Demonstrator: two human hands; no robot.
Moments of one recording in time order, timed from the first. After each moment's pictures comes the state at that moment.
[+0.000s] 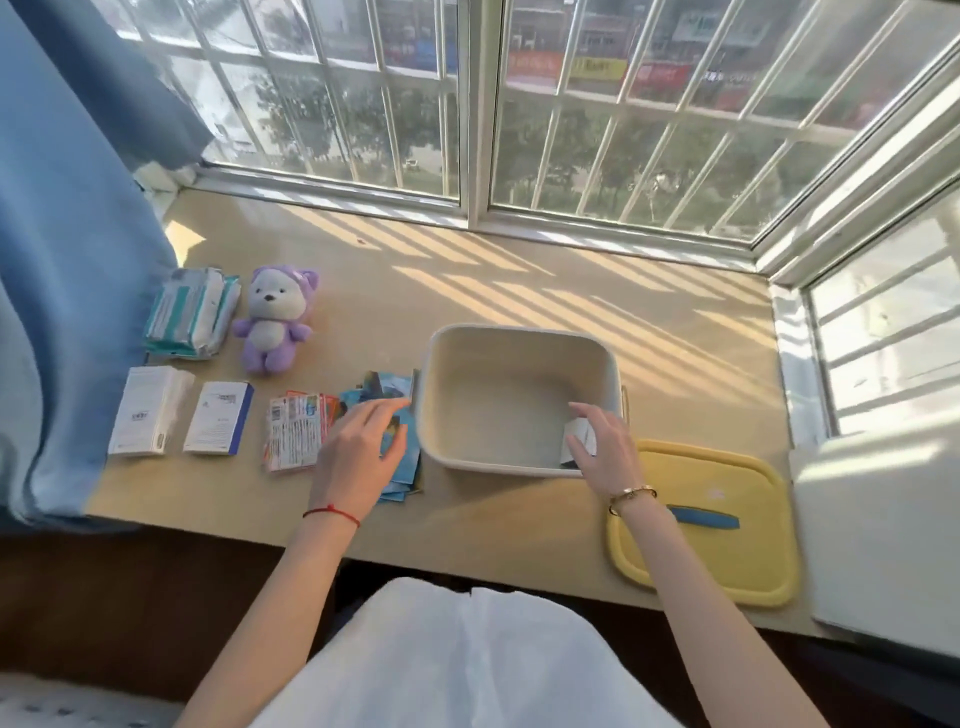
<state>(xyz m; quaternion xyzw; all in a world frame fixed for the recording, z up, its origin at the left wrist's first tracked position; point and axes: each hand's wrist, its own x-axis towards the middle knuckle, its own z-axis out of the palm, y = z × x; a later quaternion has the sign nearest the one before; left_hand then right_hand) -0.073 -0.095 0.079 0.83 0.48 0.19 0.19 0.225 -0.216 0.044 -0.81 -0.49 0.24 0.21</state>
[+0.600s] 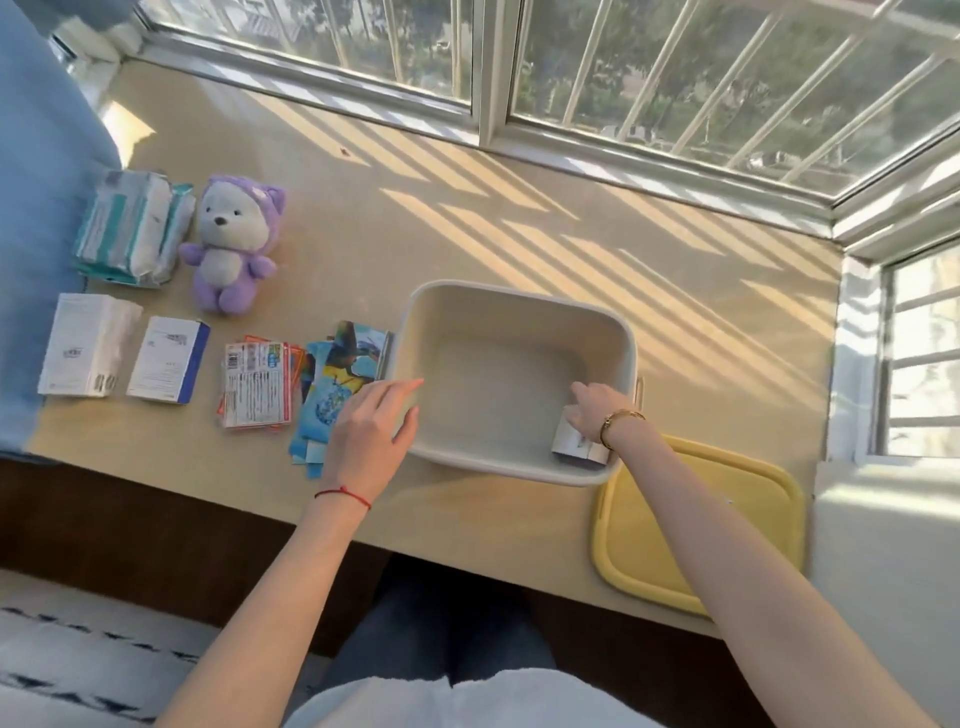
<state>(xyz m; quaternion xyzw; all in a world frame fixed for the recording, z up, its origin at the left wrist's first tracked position) -0.010 -0.085 0.006 0.81 0.52 0.14 0.23 0.300 -0.123 -0.049 -0.74 -0.55 0.34 -0.18</state>
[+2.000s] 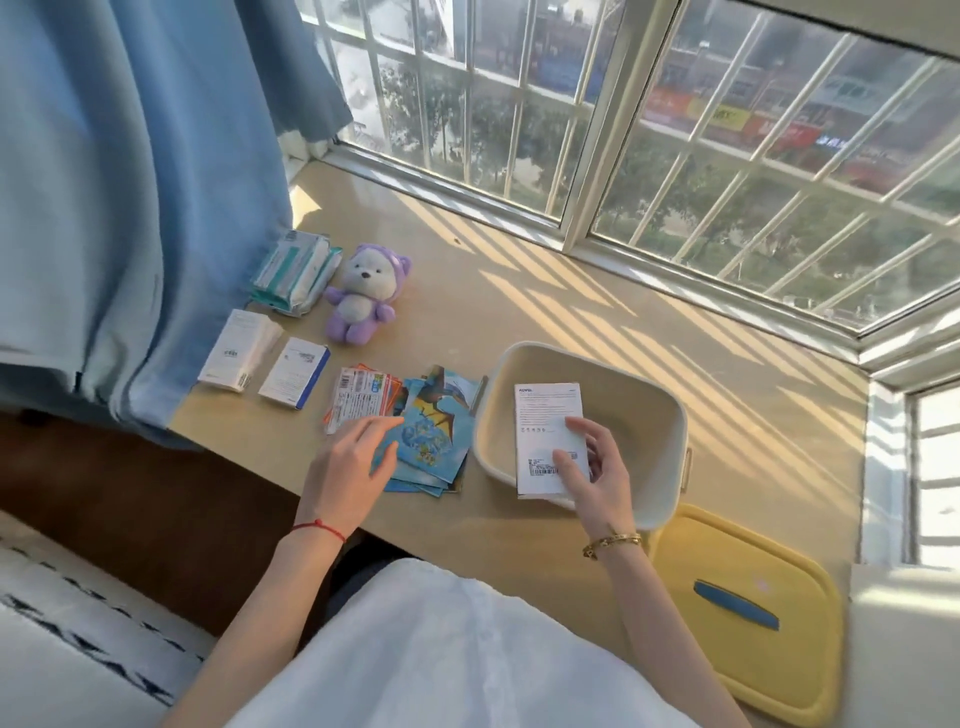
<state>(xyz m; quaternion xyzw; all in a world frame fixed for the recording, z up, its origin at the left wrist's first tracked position) -0.148 -0.113 0.084 0.78 0.57 0.19 0.17 0.137 -0.179 0.094 -0.68 -0.36 0.43 0.47</state>
